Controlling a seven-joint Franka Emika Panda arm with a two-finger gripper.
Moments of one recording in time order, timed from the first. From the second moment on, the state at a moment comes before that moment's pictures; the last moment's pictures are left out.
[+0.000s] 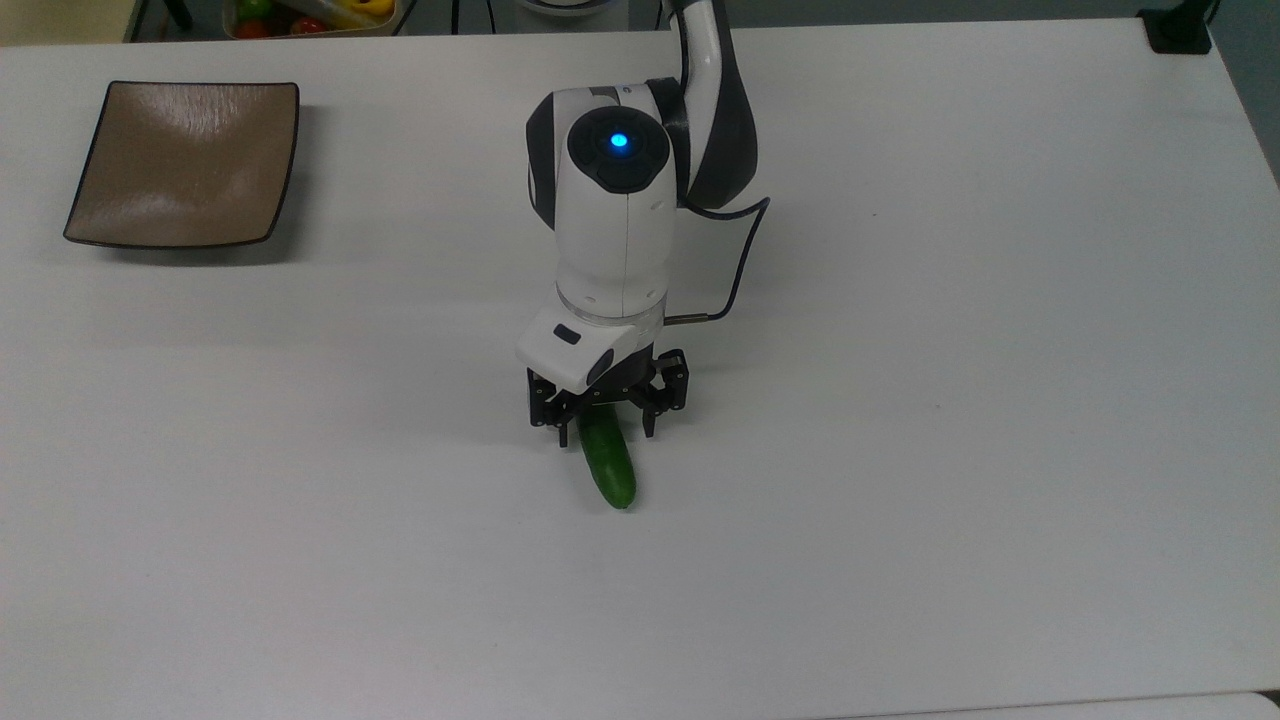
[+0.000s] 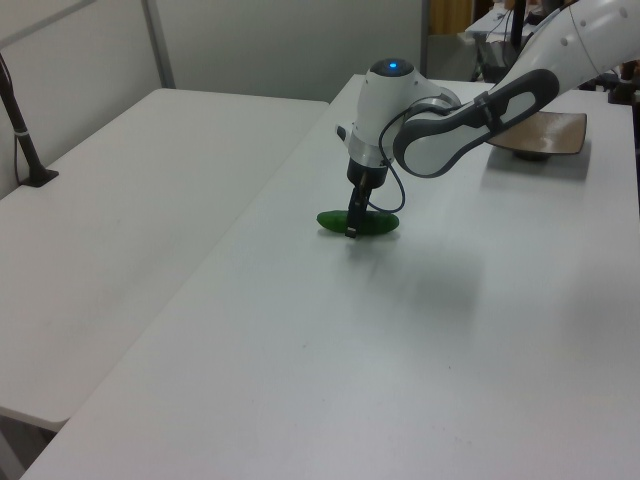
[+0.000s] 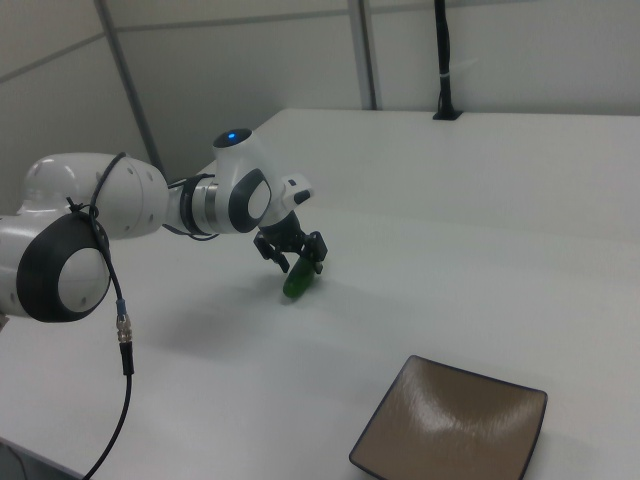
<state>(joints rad) 0.19 0.67 0.00 -1.46 -0.11 2.39 0.01</state>
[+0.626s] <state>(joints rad) 0.18 0.66 0.00 -1.44 -0.11 2.39 0.01</state>
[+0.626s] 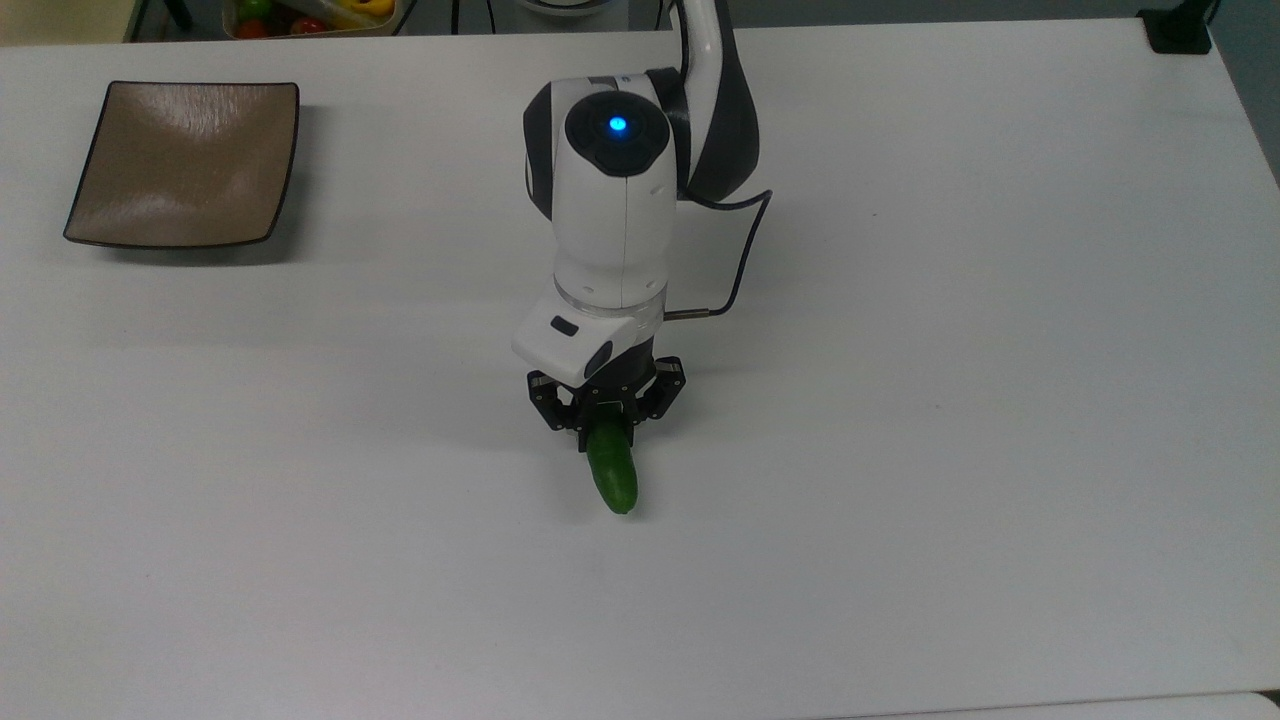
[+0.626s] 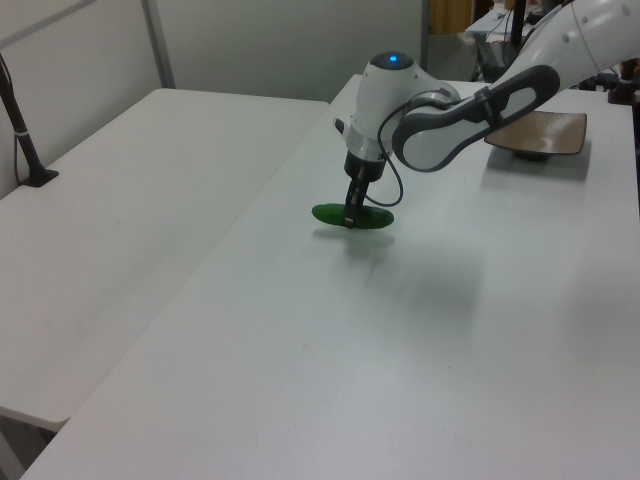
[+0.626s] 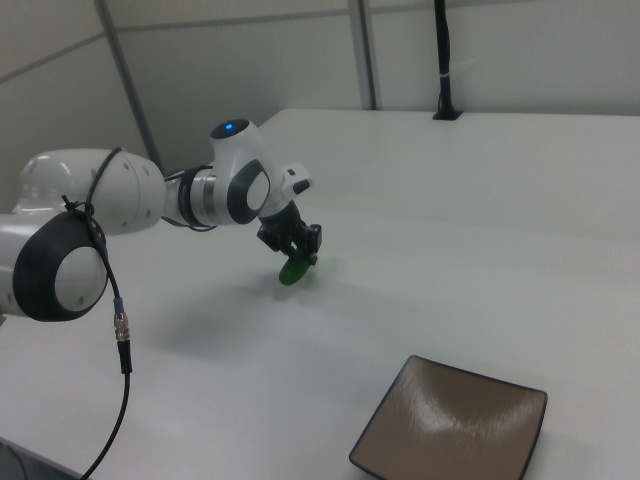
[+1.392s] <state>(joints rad) 0.15 0.36 -0.01 -1.52 0.01 2.22 0.01</state>
